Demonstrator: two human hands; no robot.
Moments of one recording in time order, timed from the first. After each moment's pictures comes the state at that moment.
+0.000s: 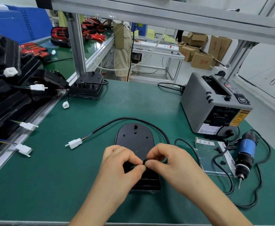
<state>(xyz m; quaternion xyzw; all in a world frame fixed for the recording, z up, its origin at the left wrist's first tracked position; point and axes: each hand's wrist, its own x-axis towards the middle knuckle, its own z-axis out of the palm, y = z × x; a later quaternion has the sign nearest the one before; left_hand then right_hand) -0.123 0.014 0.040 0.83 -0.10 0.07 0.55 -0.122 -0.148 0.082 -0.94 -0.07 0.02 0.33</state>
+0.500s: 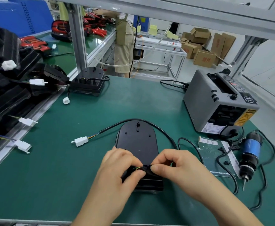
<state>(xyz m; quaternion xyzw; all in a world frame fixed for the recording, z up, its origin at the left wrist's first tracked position) -0.129 0.023 0.028 0.84 -0.18 0.11 0.50 -0.123 -0.156 0.080 -0.89 -0.03 0.11 0.45</state>
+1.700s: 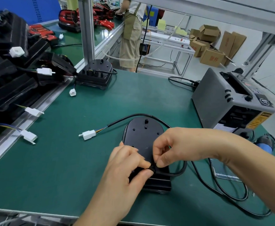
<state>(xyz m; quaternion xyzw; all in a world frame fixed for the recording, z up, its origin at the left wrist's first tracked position) -0.129 0.023 0.015 0.81 -0.16 0.14 0.54 -0.056 -0.141 0.124 -0.90 -0.23 0.34 0.16</state>
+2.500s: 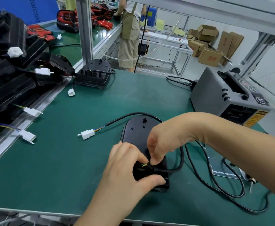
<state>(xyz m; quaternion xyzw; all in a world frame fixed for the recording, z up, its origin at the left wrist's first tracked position) -0.132 0.015 0.024 0.85 -0.12 0.13 0.50 -0.041 -0.108 0.137 -0.88 -0.19 0.43 0.00</state>
